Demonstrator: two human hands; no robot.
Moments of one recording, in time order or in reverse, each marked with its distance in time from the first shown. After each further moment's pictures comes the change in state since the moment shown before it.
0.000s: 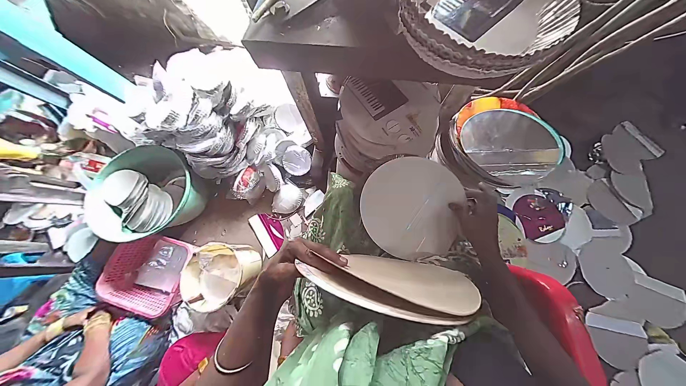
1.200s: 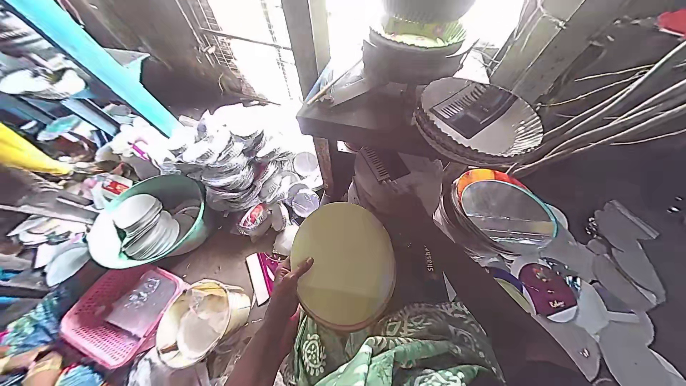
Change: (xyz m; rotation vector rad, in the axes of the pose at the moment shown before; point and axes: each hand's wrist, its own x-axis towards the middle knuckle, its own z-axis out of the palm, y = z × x) left_hand 0.034 0.023 0.013 0.176 1.263 -0.235; right_hand 0.117 -0.217 0.062 -0.609 -0.693 -0.190
